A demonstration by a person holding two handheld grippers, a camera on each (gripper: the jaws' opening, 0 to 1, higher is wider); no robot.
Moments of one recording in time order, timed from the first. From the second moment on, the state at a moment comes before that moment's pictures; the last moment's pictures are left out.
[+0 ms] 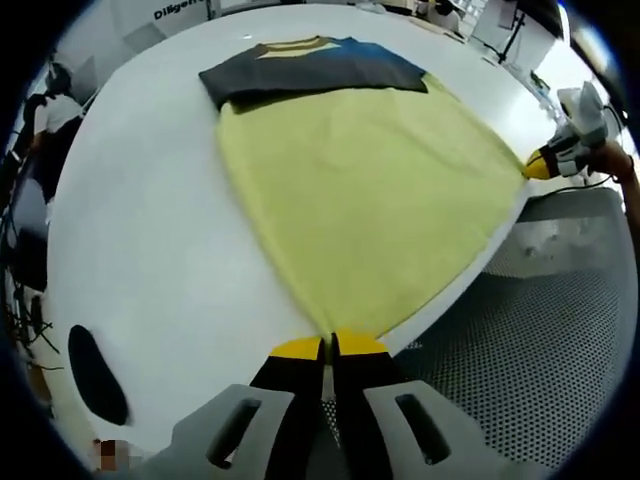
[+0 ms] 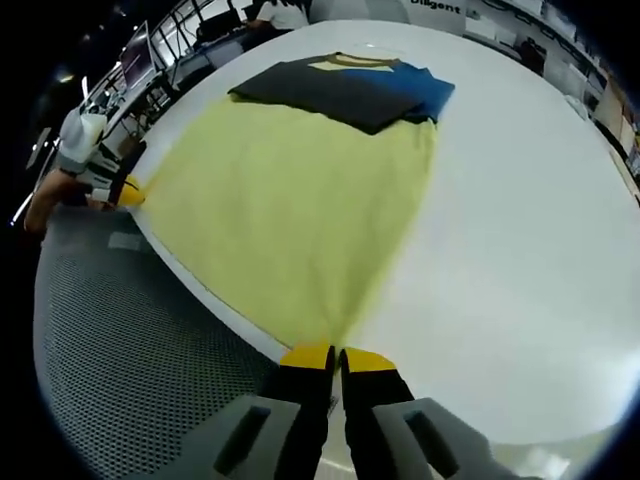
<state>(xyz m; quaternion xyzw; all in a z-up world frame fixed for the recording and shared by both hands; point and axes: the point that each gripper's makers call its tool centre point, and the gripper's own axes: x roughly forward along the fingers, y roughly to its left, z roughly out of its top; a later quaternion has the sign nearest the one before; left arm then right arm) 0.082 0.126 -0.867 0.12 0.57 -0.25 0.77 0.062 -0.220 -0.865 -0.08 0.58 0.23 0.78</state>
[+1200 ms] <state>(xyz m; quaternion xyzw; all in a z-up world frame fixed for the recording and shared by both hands) 0.045 0.120 -0.869 0.13 0.61 -0.28 0.73 0.032 -0.226 -0.863 -0.08 0.62 0.23 0.74</state>
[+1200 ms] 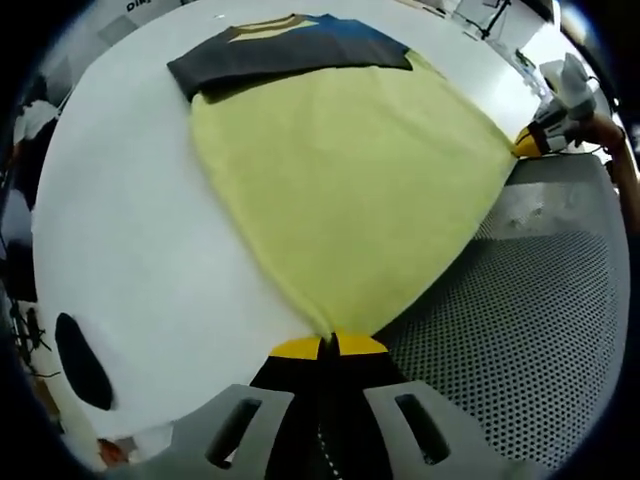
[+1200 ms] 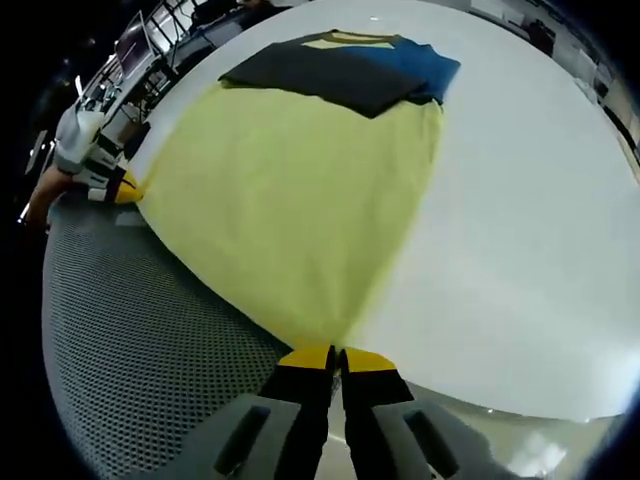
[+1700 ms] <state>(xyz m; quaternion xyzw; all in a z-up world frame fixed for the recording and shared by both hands) 0.051 0.122 -0.858 0.08 0.59 -0.27 0.76 0.041 -0.226 -0.846 -0.07 0.60 0.22 0.77</state>
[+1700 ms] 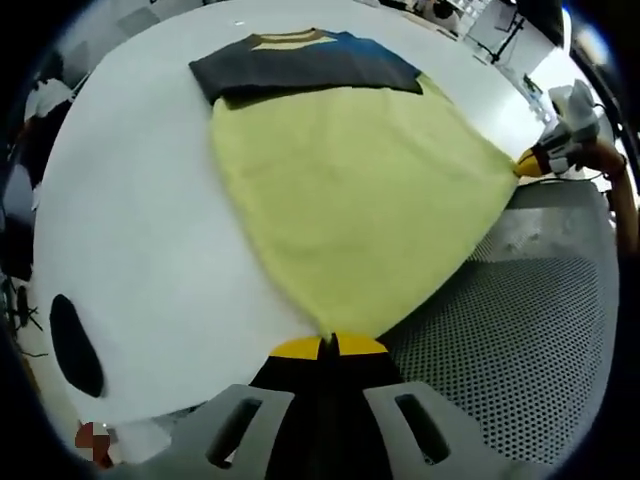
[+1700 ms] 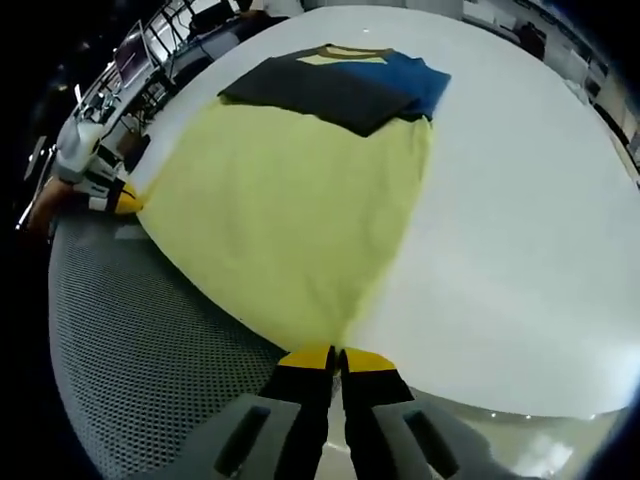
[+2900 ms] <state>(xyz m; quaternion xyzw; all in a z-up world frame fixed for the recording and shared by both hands) 0.171 0.123 -0.754 0.03 0.37 -0.23 0.90 0.153 -0.222 -0.746 -0.03 0.42 0.18 0.89</state>
